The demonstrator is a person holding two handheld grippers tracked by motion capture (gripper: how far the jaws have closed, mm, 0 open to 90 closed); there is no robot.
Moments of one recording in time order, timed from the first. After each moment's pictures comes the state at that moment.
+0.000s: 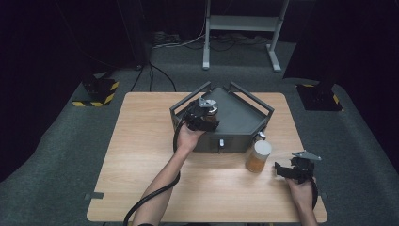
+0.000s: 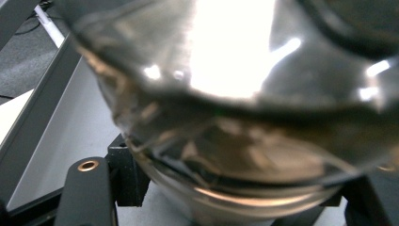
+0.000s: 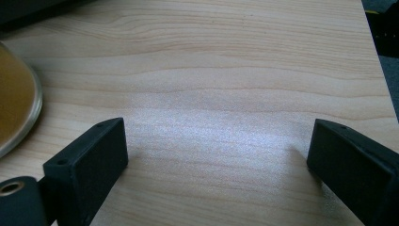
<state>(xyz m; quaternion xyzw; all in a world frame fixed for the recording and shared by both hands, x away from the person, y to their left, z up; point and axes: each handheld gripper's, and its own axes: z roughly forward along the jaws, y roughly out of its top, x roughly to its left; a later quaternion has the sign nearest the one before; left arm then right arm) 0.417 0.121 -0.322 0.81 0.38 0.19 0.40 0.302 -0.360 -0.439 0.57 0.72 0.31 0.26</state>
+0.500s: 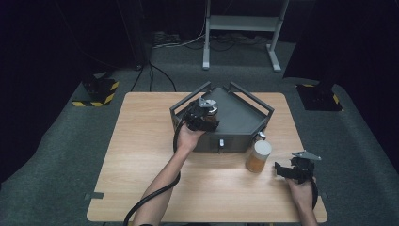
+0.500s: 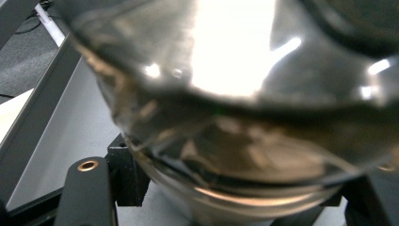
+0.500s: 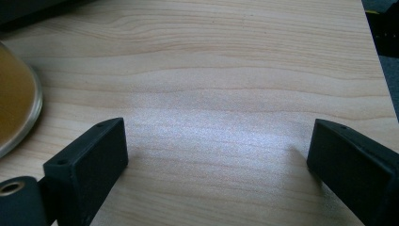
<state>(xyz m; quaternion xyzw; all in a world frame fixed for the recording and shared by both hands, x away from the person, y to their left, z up) 0.416 0.120 -0.323 0.81 0.38 0.19 0.40 0.302 -0.360 -0.439 0.57 0.72 0.31 0.26</state>
